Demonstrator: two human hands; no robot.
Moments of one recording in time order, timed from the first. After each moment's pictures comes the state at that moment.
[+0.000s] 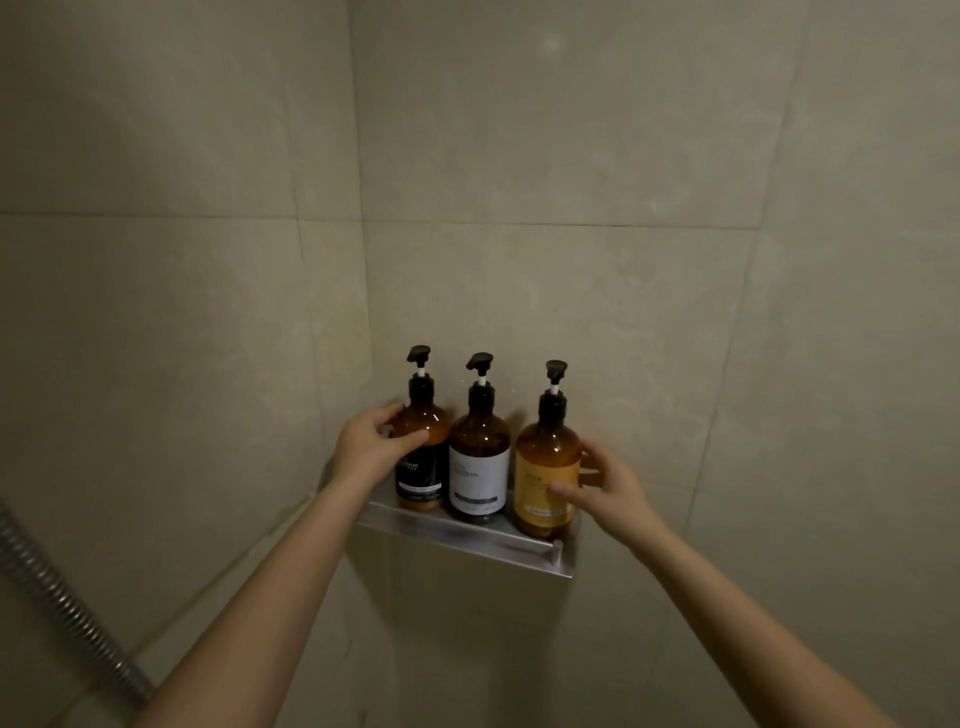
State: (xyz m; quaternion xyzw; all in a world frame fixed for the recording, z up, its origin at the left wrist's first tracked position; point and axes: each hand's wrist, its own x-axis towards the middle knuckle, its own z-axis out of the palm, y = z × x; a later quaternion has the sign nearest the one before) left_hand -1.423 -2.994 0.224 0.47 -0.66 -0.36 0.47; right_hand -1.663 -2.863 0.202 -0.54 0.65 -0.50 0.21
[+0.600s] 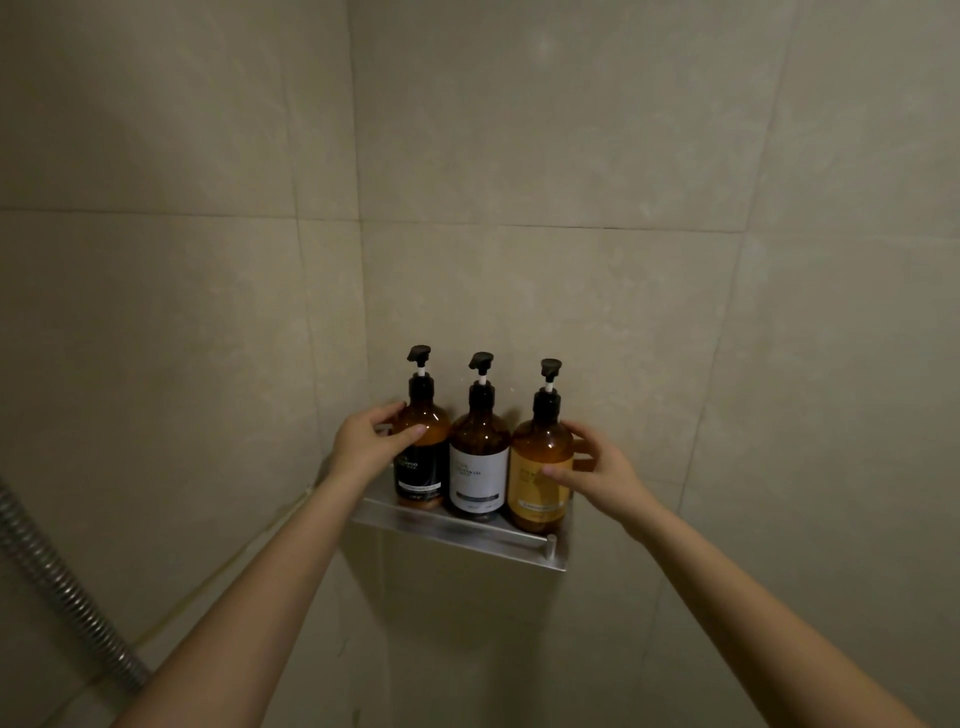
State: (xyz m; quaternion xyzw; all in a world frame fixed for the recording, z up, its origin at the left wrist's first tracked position) left_hand -1.420 -2.994 0.223 0.46 -0.67 -0.35 0.46; right_hand -1.664 -2.865 0.219 -0.54 0.65 -0.49 0.21
